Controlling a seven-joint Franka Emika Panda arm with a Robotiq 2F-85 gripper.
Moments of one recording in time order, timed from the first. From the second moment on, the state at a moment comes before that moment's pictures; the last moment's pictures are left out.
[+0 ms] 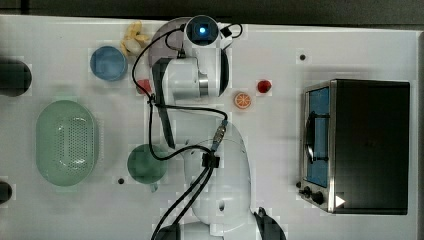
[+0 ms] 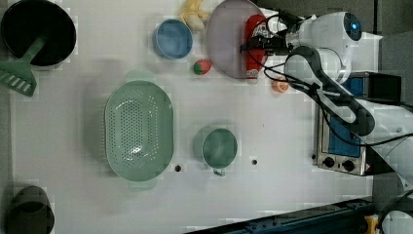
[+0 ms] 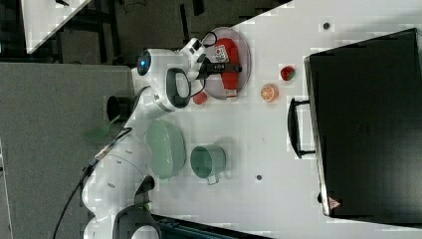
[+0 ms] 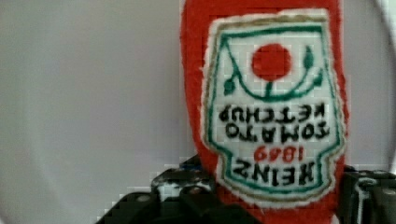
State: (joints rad) arm -0.03 0.90 0.11 -1.47 -0.08 0.82 -0.55
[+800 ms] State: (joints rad) arm -0.04 0.73 0.10 -1.51 -0.07 0.54 -0.55
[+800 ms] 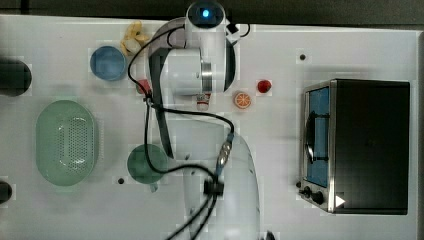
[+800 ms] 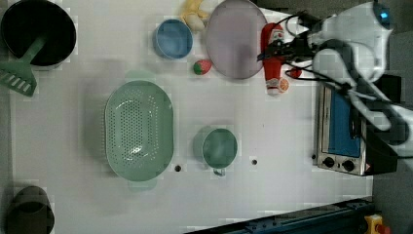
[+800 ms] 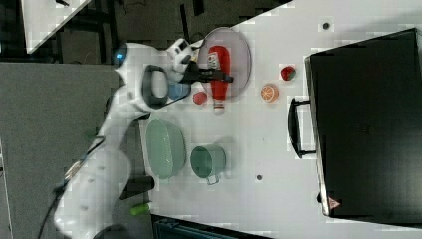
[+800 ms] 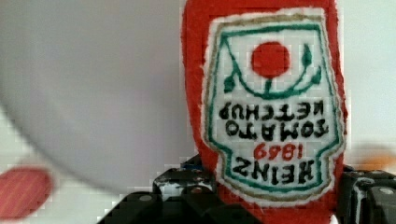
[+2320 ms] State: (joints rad) arm -0.22 0.15 0.07 -2.31 0.01 0.73 -0.55
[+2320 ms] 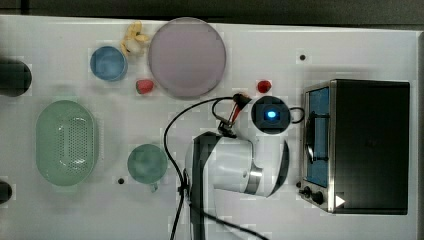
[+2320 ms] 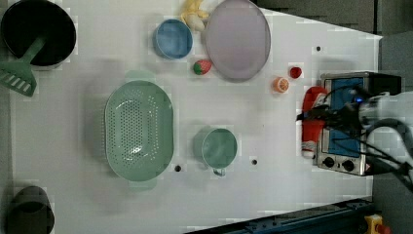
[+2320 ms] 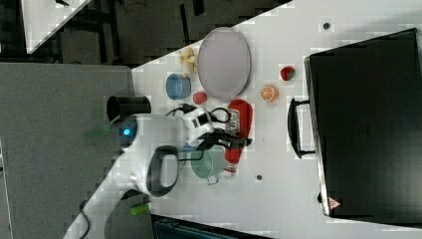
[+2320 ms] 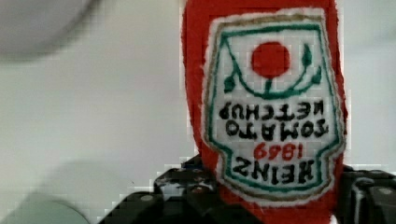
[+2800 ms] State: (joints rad) arm -0.20 0.28 0.09 -2.33 0.02 0.81 -0.55
